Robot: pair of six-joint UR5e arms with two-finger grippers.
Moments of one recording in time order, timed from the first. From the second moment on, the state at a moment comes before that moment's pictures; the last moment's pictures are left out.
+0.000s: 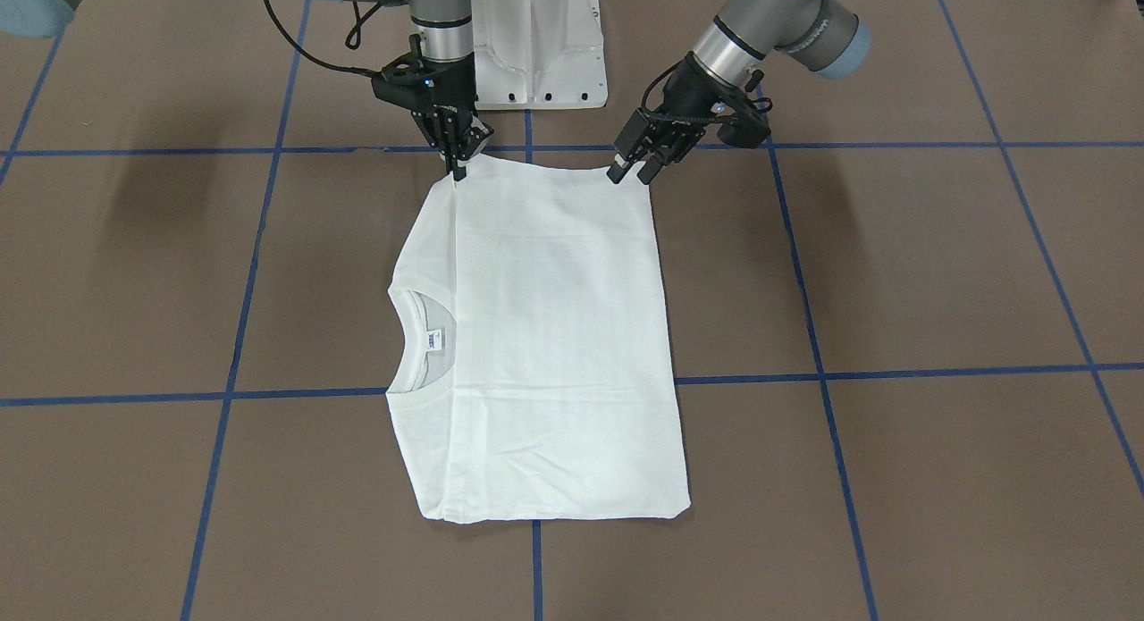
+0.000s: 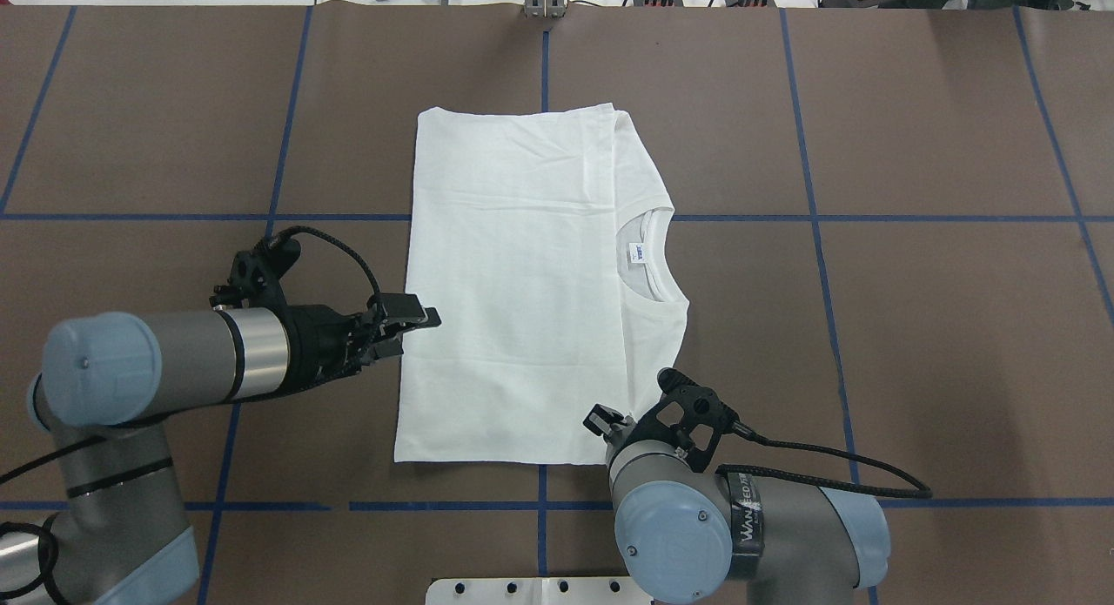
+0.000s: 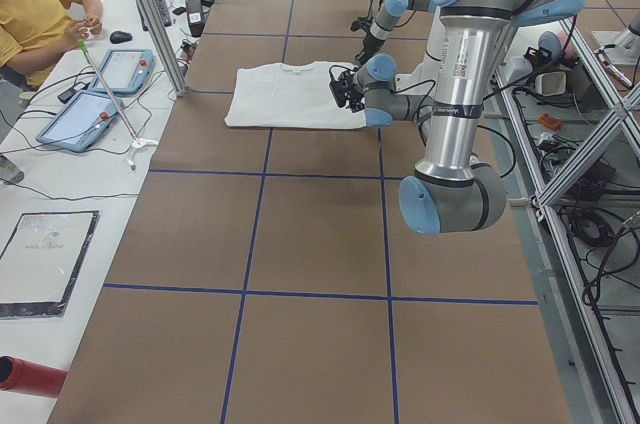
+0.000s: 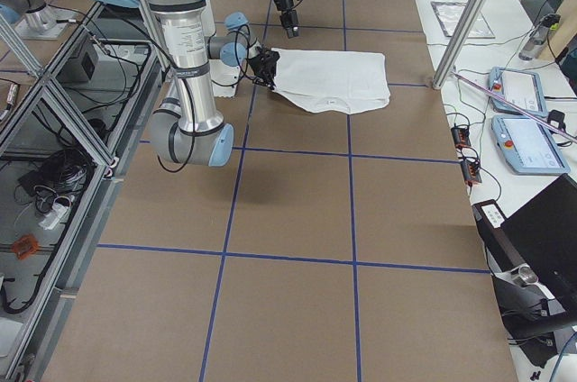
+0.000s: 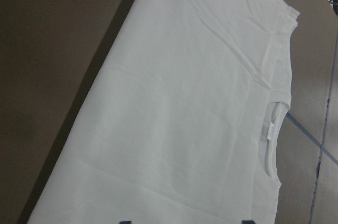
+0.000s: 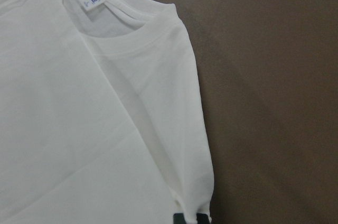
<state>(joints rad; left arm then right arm) -0.29 -1.77 -1.96 -2.29 -1.51 -1.99 0.11 -1.14 1.96 -1.62 1.25 2.13</state>
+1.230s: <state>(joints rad) -0.17 -1.76 -1.95 -2.08 -1.45 -2.05 0.10 -1.14 1.96 -1.62 1.25 2.13</state>
